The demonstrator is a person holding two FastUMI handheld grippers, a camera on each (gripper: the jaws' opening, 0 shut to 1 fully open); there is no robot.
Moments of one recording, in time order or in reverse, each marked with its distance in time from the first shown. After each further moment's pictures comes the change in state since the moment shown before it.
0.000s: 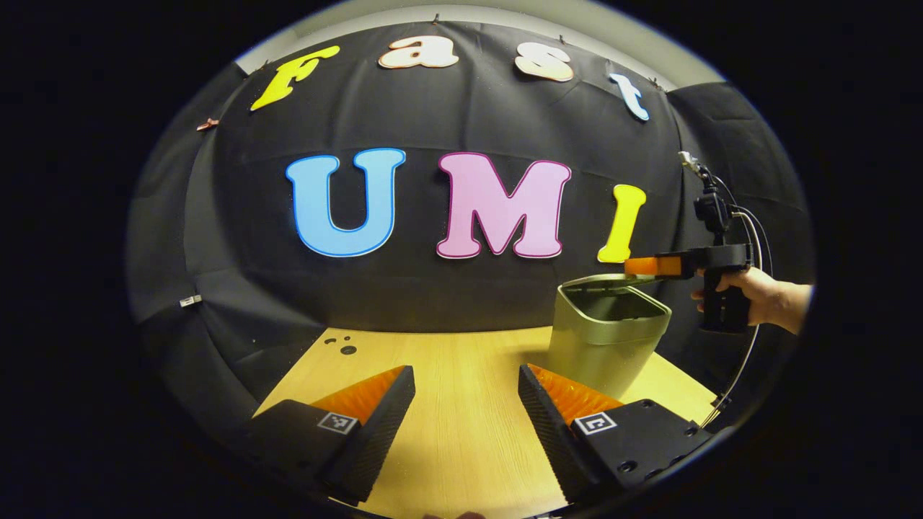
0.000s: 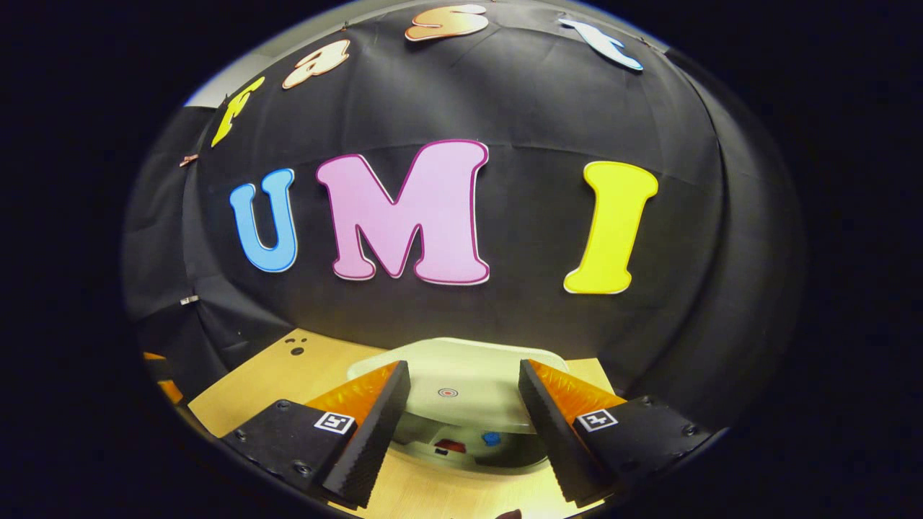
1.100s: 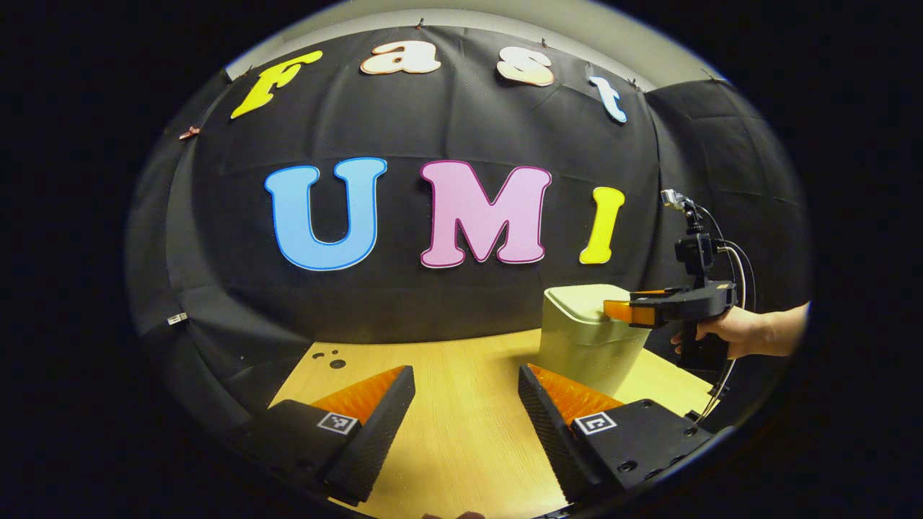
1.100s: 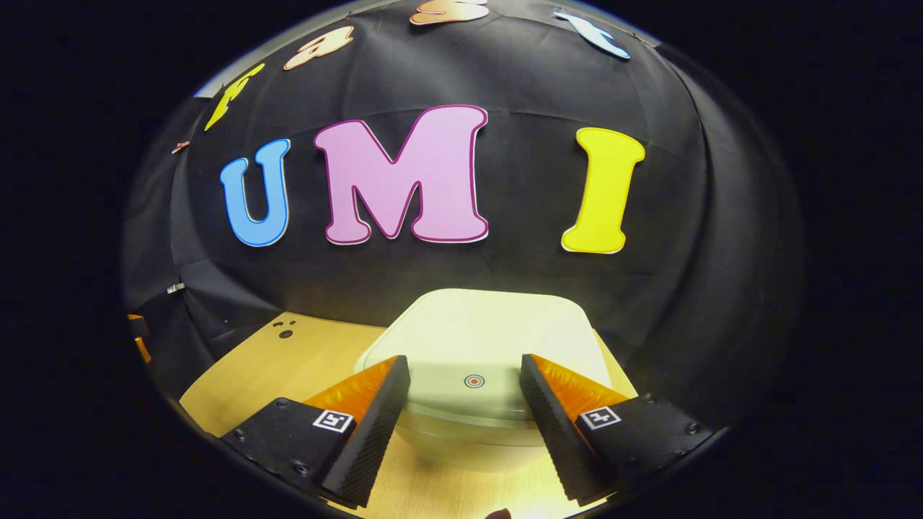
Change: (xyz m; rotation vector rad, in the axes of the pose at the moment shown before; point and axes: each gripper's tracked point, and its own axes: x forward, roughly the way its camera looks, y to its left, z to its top) left arm 0.002 0.010 0.008 0.031 -0.029 -0.079; right arm -0.002 0.020 -0.068 0.016 0.070 -0.056
